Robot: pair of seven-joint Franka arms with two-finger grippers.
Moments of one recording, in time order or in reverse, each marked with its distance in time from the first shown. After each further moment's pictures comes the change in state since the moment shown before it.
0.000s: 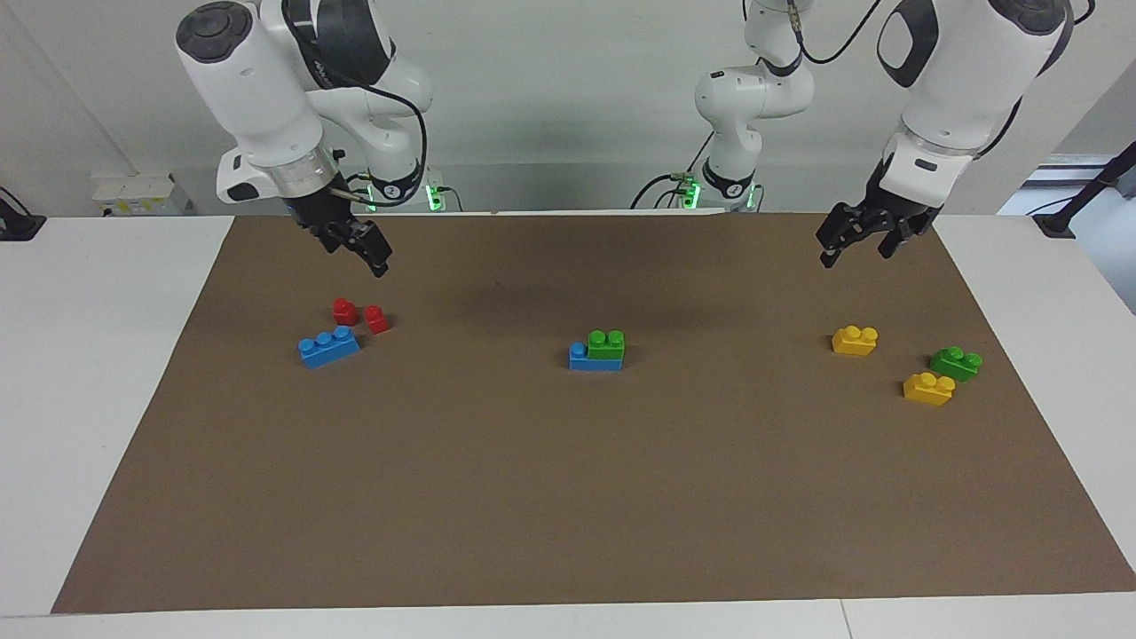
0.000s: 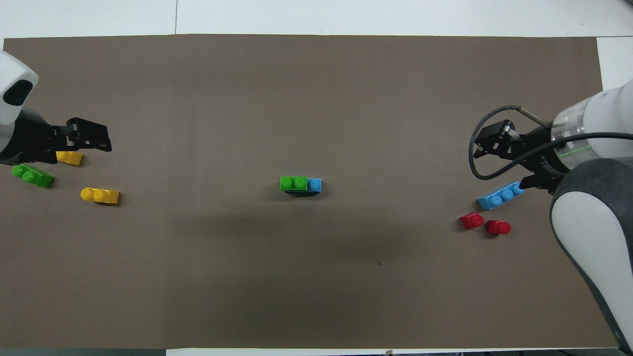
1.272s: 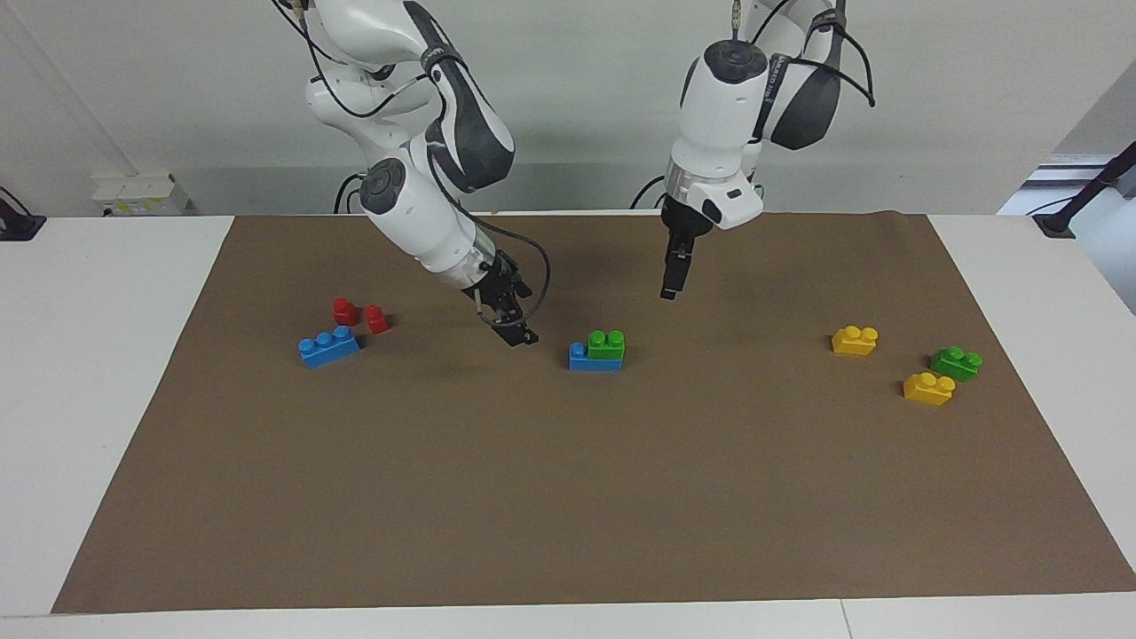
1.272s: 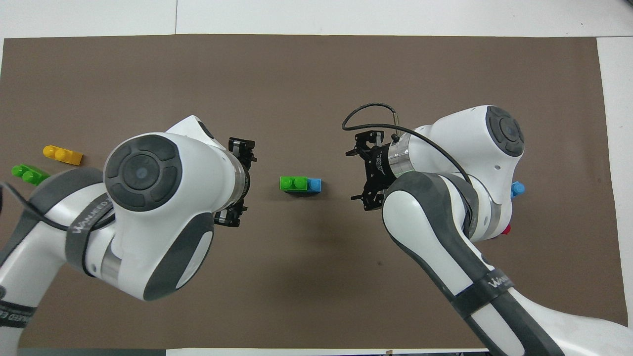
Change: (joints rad) left arm -0.429 0.027 -0.010 -0.231 -0.001 0.329 -1.552; right arm 0.258 0.198 0.002 -0.187 0.445 0.507 0.694
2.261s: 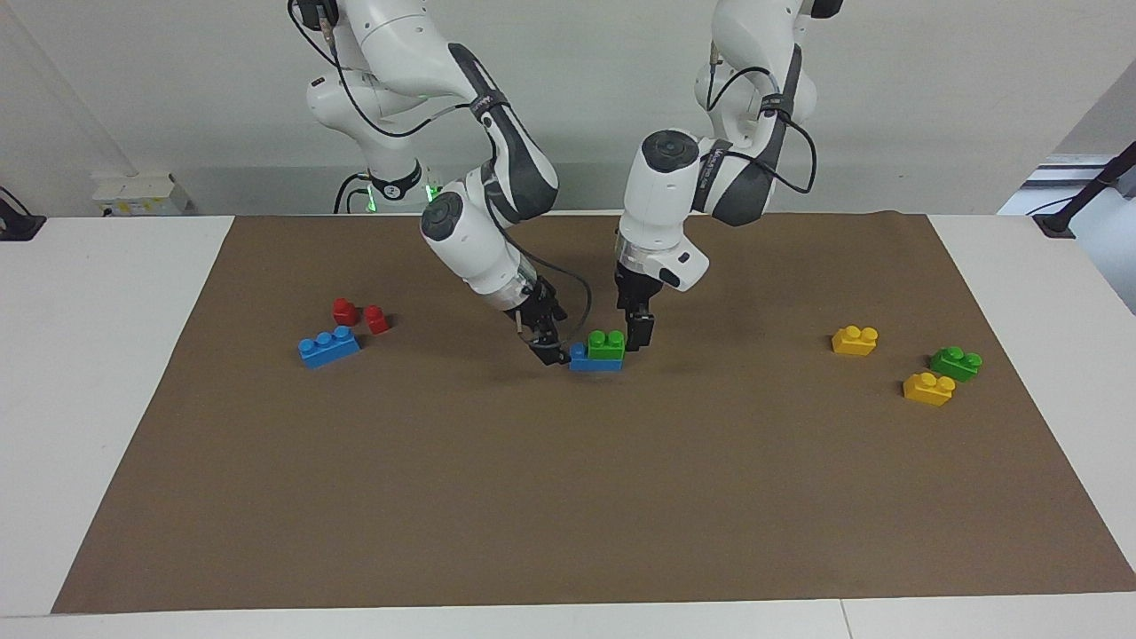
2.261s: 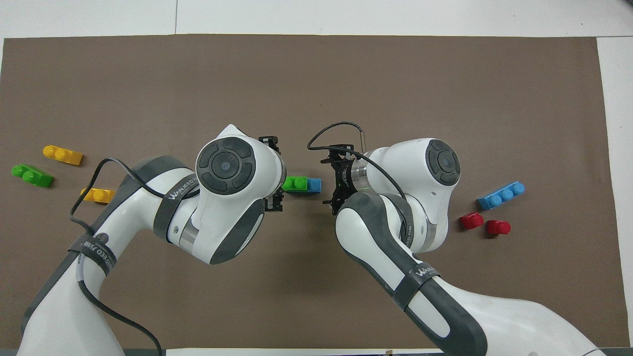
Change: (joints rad) left arm -0.065 0.192 0.016 0.000 0.055 0.200 -0.317; right arm 0.119 0.122 0.000 -0.041 0.089 0.262 0.006
